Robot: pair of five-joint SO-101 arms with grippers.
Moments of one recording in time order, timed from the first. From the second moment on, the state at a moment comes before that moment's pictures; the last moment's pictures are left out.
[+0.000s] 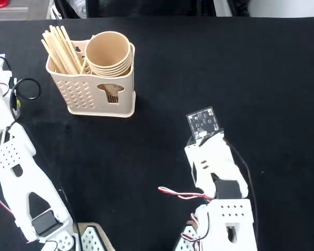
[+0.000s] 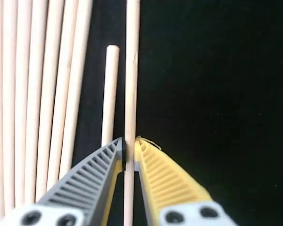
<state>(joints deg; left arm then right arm) -40.4 75.6 -85.4 100.4 -25.9 -1.7 -75.5 88.8 37.3 19.4</state>
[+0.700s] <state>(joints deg) -47.2 56.0 -50.4 98.2 -33.0 -1.7 -75.5 89.1 37.3 19.4</state>
